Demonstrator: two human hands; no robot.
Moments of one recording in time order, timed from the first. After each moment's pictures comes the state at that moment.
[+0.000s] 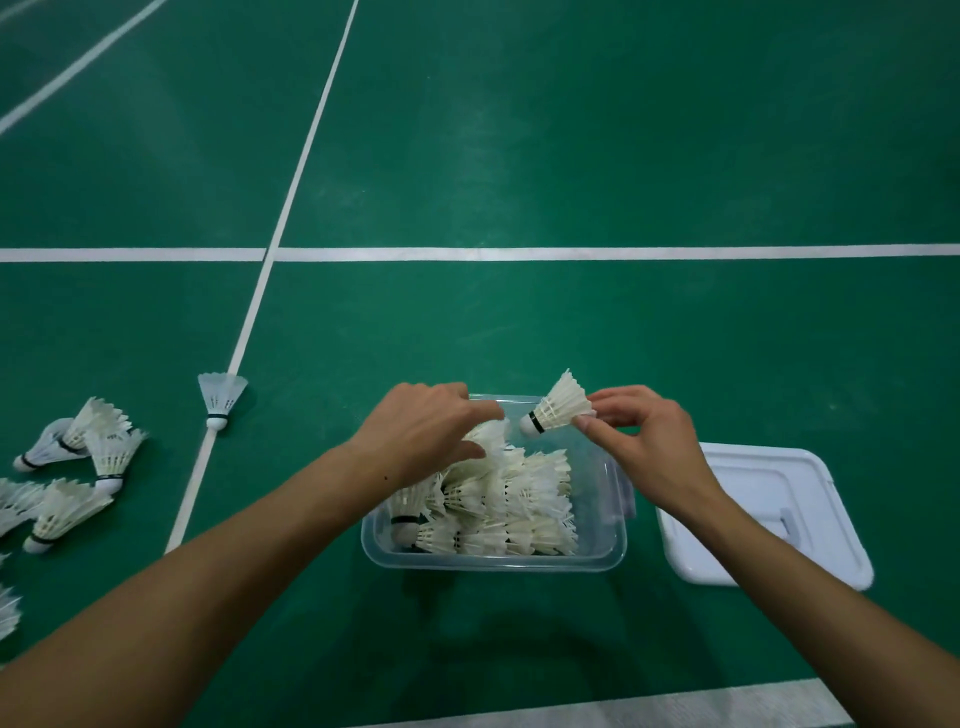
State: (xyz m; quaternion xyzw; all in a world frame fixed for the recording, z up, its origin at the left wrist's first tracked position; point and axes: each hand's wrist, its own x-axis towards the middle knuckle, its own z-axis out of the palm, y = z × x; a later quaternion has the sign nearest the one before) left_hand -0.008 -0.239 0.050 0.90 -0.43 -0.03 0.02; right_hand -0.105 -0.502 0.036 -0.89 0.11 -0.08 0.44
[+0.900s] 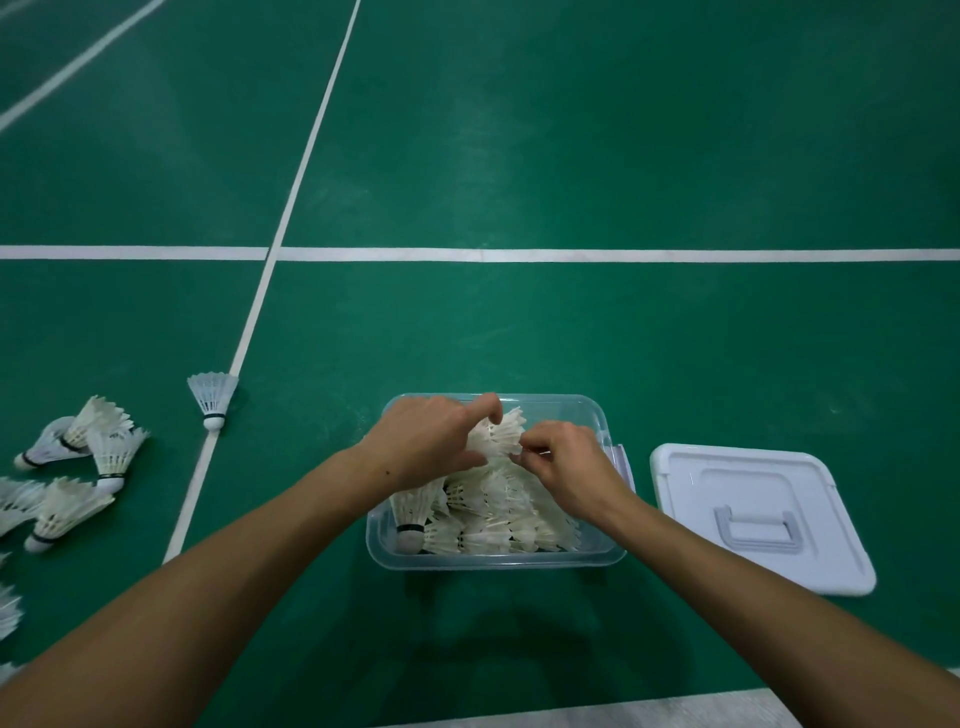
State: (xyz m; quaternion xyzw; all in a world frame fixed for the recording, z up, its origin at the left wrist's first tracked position) left_hand -0.005 -0.235 0.032 0.90 -0.41 -0.07 0.08; right_hand -0.083 -0.438 0.005 -0.94 0.03 0.06 0.34
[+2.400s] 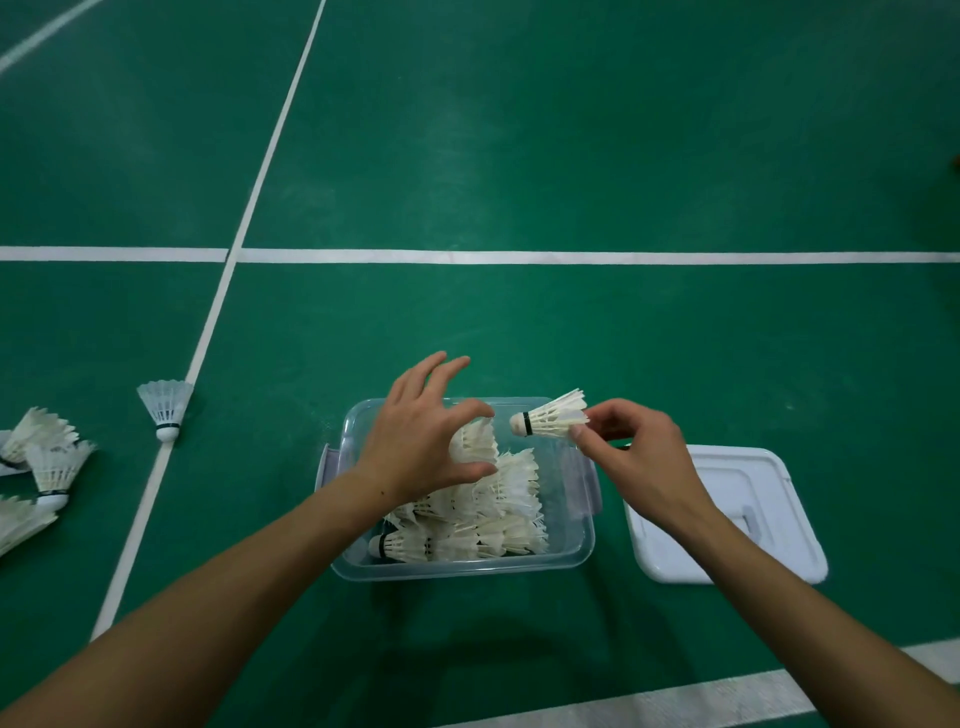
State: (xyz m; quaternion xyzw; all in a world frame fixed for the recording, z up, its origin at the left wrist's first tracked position) left_hand -0.012 -0.259 0.003 0.92 -0.37 0.03 0.13; right_hand -0.123 -0.511 0.050 -0.88 0.14 -0.06 0.45
